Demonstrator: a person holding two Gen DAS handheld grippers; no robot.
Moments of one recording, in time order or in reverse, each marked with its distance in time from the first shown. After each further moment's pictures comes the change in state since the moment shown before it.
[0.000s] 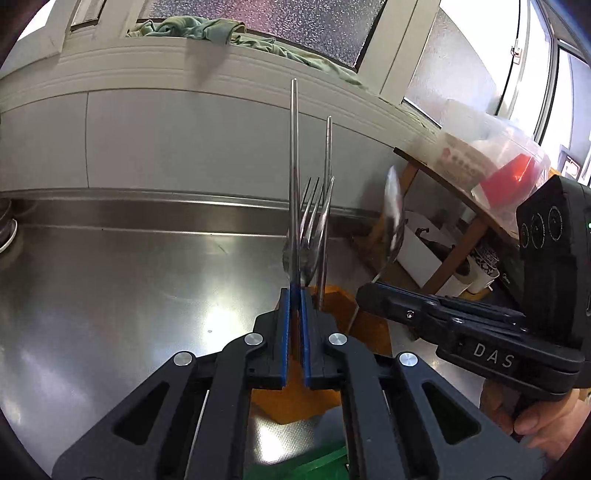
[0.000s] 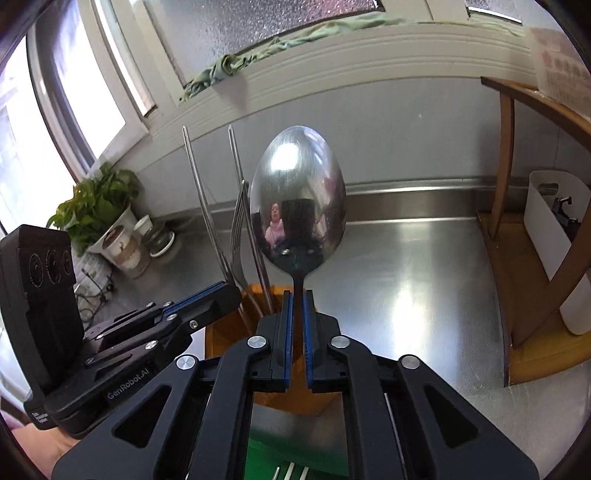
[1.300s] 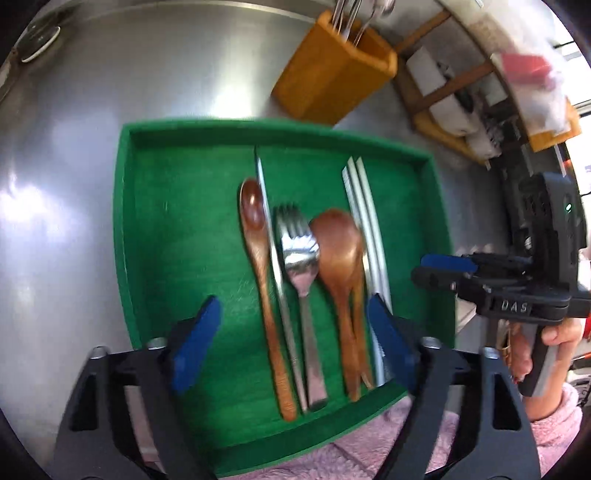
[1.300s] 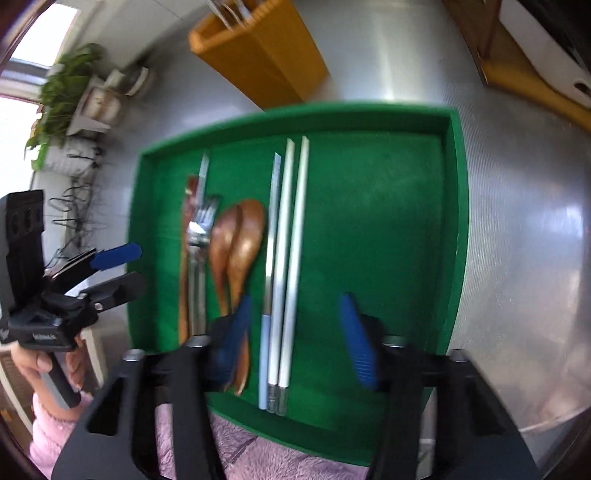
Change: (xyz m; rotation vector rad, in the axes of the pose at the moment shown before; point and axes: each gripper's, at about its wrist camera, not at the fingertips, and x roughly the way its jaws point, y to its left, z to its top) left arm -0.092 0.007 -0.114 -0.211 0.743 0.010; right arm -0.054 0.007 -0.130 0.197 0.736 -0.066
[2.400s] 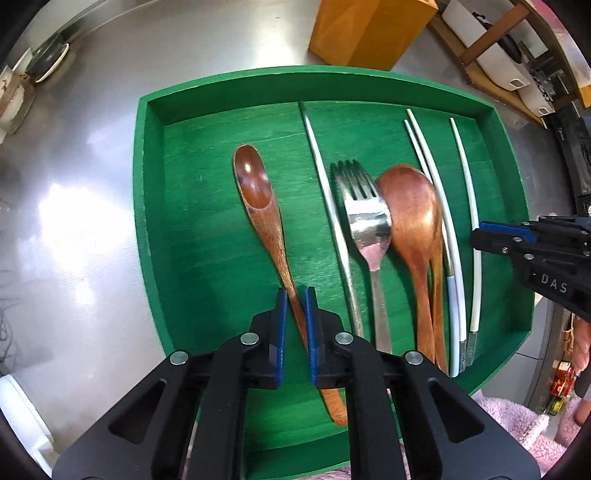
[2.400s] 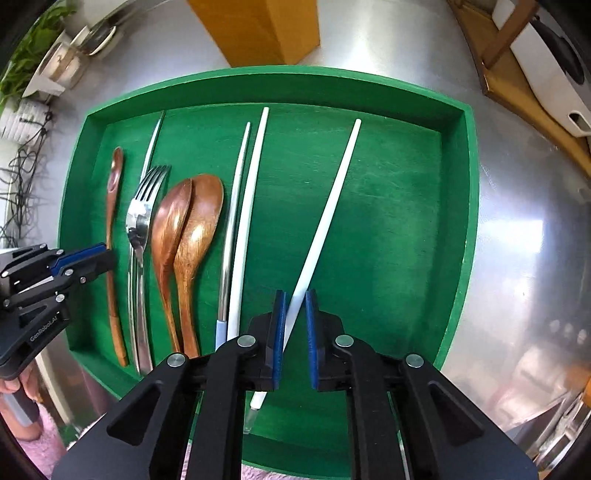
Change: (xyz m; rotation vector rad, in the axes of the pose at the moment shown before) left arm 0.025 -0.005 -0.006 0.066 0.081 0.273; right arm 0.028 0.031 0.009 -0.053 0.056 -0.244
